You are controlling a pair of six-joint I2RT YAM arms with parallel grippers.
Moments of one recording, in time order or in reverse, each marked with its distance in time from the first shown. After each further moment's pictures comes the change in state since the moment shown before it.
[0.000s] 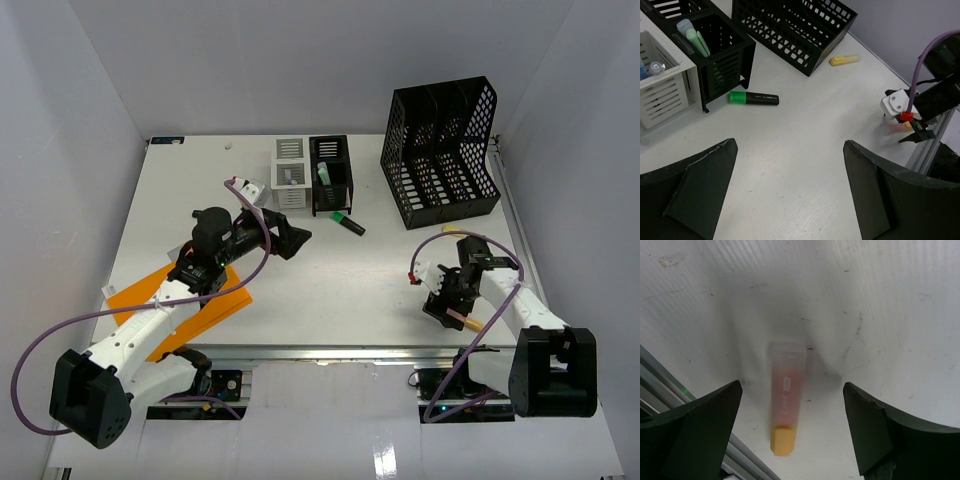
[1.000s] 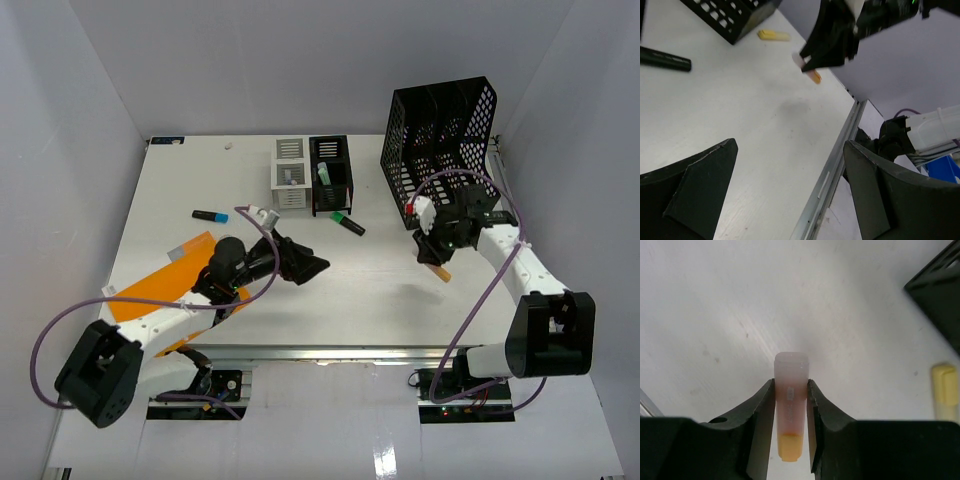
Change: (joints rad) left arm -0.111 0.116 -0.273 0.477 0.120 -0.375; right arm 0.052 0.200 0.398 0.091 -0.301 0.309
